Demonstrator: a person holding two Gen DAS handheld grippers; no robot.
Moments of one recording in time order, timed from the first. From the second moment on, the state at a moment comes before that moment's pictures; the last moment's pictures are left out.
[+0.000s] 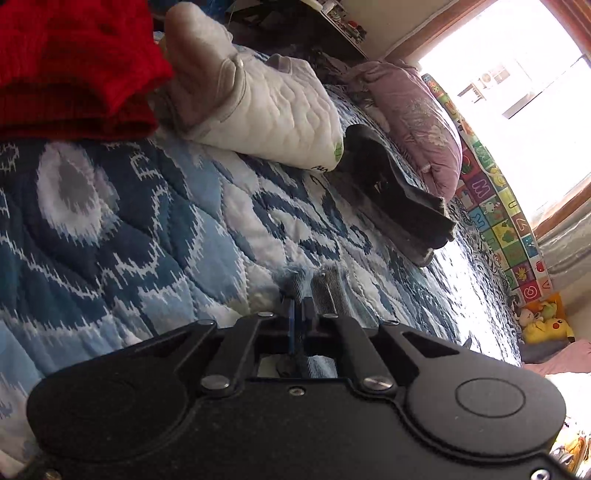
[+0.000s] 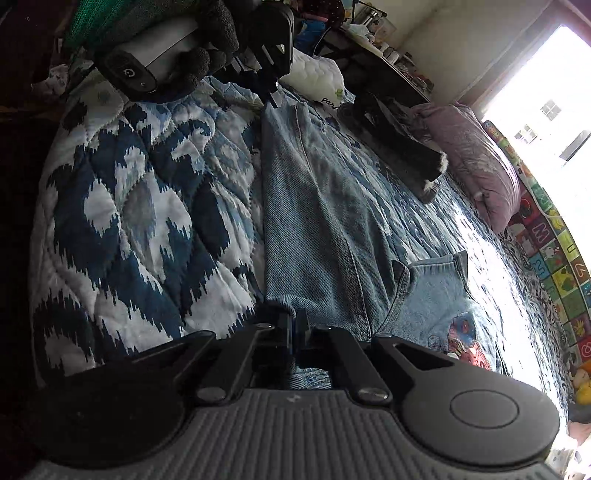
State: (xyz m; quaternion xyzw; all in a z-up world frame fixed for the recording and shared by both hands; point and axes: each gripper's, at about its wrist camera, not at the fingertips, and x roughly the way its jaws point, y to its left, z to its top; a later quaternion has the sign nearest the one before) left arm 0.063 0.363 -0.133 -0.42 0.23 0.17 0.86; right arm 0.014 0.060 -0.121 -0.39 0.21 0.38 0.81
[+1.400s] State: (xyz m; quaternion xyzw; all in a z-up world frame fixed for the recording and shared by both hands) left arm 0.068 0.230 -0.121 -0.20 0.33 0.06 0.92; right arm 0.047 -0.130 -0.074 0.09 0.31 0.34 0.88
